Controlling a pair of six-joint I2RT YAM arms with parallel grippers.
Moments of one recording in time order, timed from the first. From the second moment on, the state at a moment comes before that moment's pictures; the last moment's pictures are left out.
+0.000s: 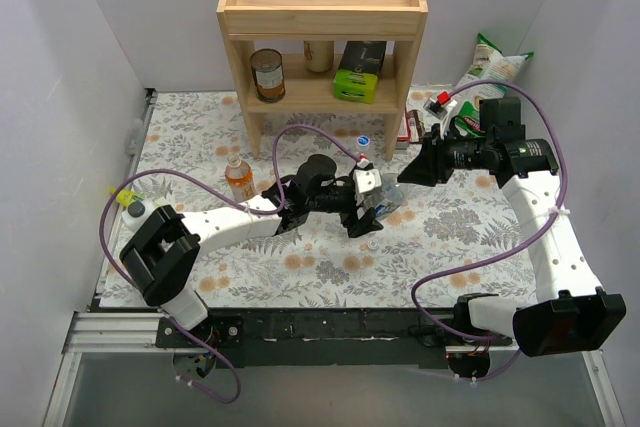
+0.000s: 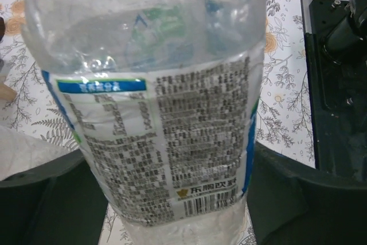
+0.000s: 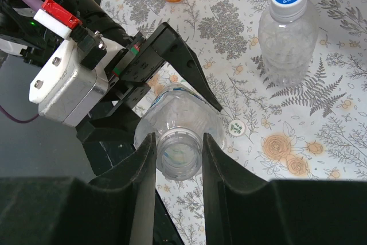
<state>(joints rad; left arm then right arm) -0.89 1.60 1.01 0.24 0.54 0.20 0.14 1.21 1.34 -0.94 -0.93 -0.24</state>
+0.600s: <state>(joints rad) -0.73 1.46 0.97 0.08 0.65 0.22 0.14 1.18 1.66 -0.95 -0.93 -0.40</state>
